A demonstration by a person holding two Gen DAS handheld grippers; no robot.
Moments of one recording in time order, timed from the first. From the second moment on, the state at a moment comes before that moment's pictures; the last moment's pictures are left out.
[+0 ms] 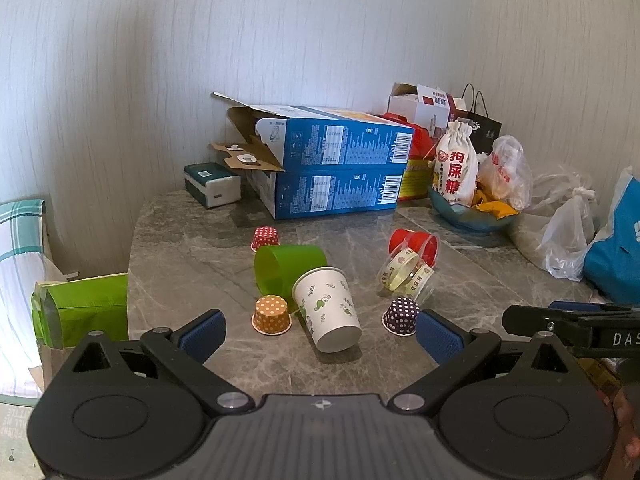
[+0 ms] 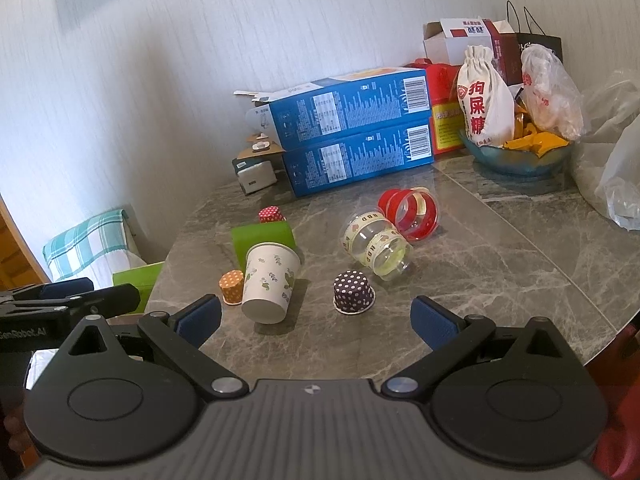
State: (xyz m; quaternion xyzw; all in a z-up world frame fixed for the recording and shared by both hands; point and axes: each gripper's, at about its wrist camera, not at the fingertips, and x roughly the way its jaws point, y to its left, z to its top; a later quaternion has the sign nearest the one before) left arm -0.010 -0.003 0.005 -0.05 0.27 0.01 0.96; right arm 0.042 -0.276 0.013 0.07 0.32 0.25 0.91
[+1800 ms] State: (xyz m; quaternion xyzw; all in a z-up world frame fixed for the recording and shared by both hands) left arm 0.002 0.005 -0.009 -0.06 0.26 0.02 0.96; right arm 0.064 -0.264 0.002 0.06 0.31 0.27 0.91
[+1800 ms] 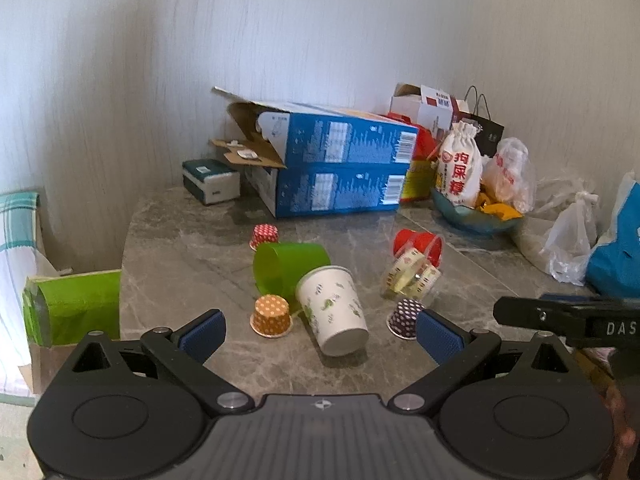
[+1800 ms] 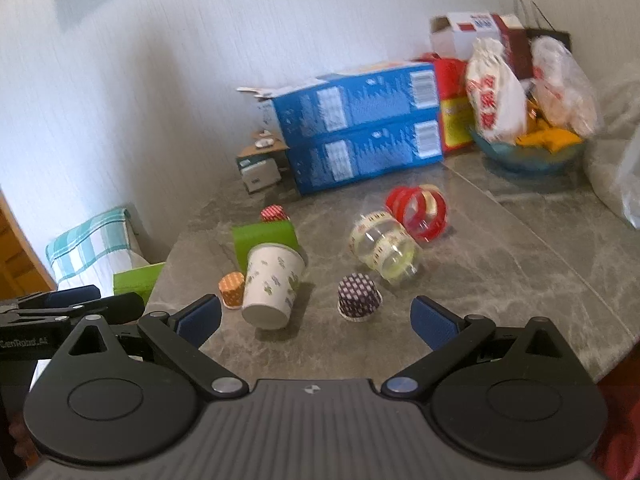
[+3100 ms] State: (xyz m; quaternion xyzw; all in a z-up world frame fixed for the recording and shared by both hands) left arm 0.042 0.034 -0.063 -0.10 0.31 -0.07 0.94; right arm 0.284 -0.193 -0.063 -0.19 0.55 0.33 0.75
